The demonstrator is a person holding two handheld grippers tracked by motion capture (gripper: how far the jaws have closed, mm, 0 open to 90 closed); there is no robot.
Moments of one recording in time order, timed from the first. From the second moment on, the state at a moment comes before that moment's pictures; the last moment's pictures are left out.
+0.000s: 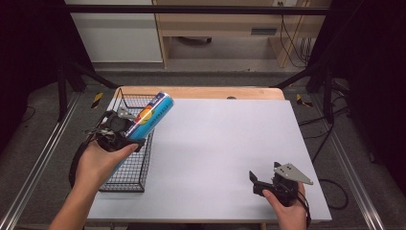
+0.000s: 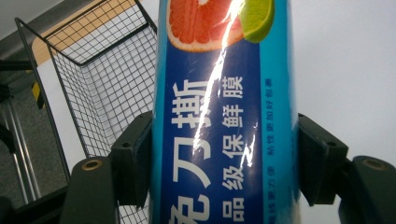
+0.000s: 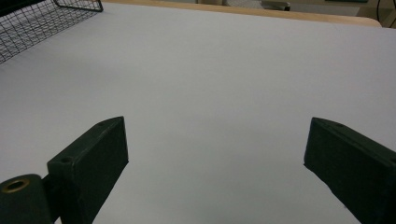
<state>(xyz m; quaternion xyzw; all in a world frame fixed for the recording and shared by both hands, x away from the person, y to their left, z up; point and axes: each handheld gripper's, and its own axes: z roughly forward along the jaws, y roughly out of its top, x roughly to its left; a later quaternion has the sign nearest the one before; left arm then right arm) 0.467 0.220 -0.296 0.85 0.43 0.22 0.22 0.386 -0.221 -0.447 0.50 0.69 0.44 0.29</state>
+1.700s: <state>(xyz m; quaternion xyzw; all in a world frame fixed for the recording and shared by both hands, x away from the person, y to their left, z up) 0.492 0.244 -0.330 0.83 0.51 0.18 0.16 0.386 -0.224 -0.446 0.50 0.68 0.45 0.28</state>
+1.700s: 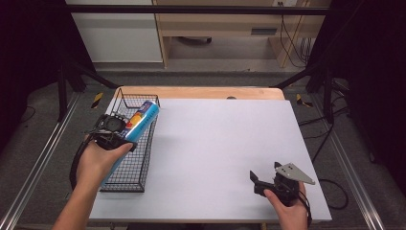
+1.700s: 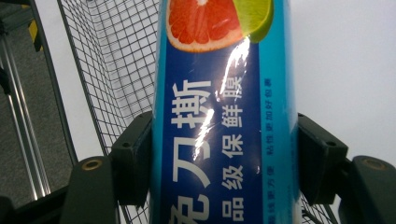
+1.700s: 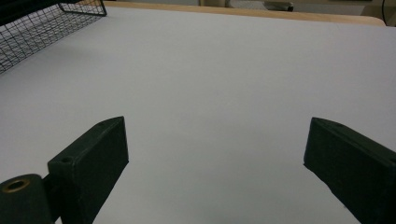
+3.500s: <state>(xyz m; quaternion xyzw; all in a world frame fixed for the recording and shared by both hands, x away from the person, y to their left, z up) 0.501 0.266 -0.351 0.80 0.56 0.15 0.14 0.386 -0.222 -0.445 0.50 0.69 0.45 0.28</state>
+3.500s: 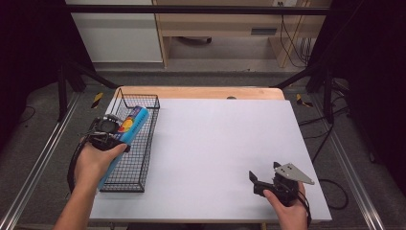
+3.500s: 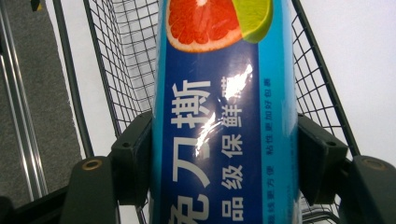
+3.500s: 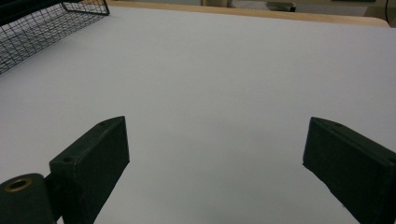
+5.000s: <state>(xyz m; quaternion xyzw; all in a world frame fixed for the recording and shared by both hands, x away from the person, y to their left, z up) 0.512 0.270 -0.373 0.80 0.58 0.11 0.11 0.385 -0.222 -0.446 0.50 0.69 0.45 0.27</state>
